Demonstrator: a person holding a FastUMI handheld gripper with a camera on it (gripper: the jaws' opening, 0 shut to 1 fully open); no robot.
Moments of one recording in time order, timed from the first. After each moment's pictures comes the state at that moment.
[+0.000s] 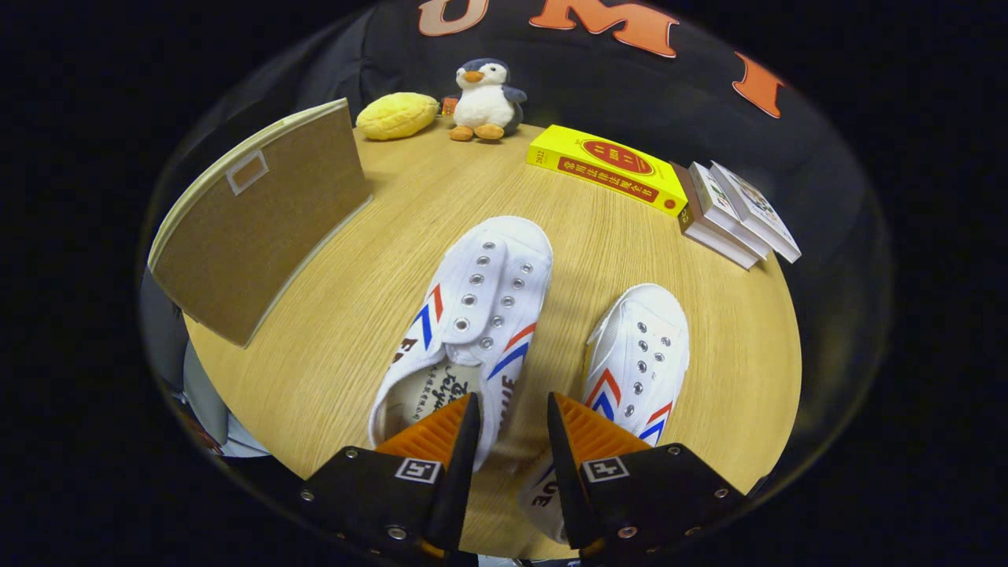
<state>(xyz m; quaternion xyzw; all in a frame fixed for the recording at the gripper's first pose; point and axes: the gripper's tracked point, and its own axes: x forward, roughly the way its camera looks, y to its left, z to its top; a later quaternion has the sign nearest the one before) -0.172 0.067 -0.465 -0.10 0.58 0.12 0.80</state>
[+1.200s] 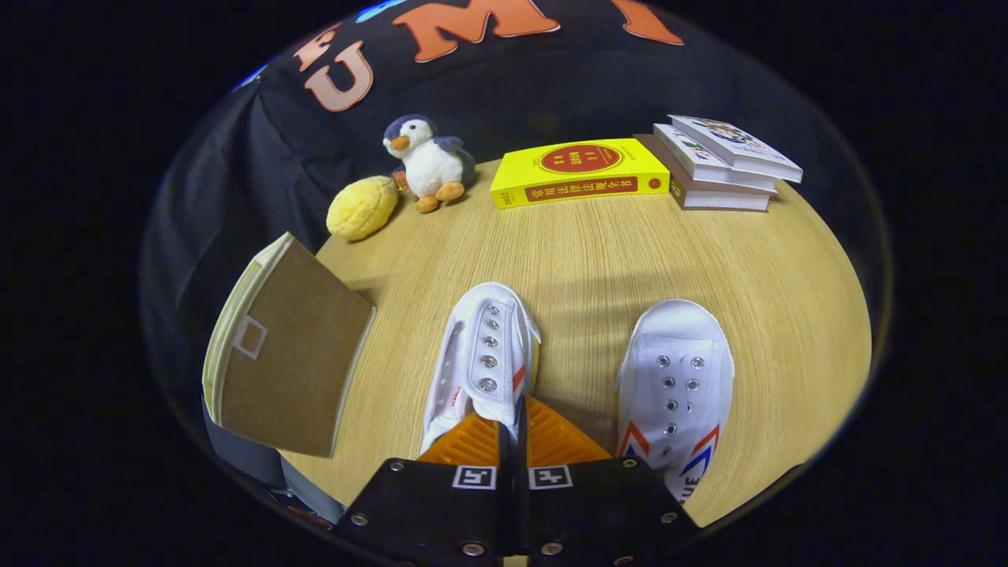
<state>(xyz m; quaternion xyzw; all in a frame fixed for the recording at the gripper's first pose) -0.118 0.092 -0.448 0.15 0.55 0.08 0.82</state>
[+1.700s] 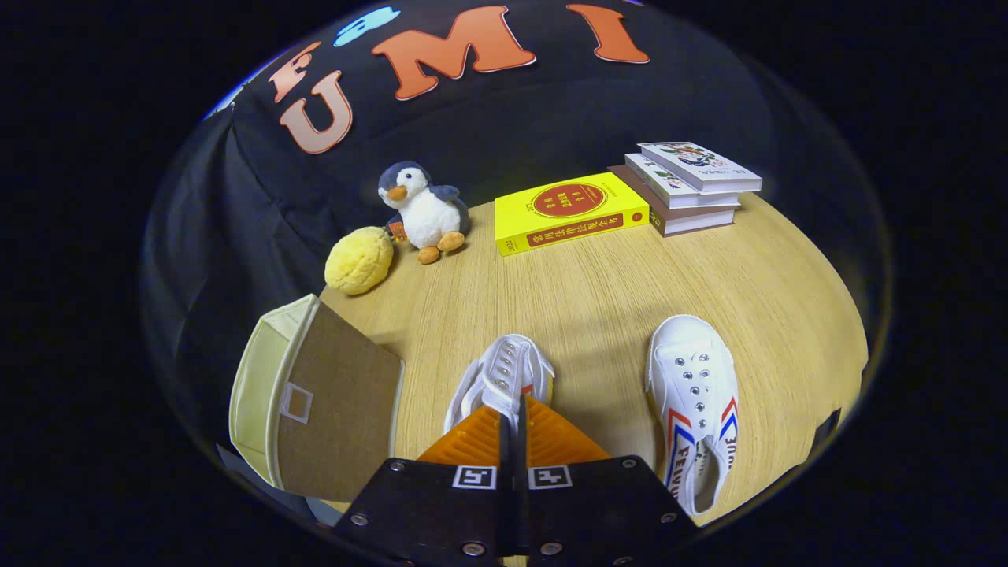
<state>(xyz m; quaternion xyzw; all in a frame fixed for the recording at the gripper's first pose) -0.106 0.132 -0.400 0.17 0.50 -0.01 0.85</state>
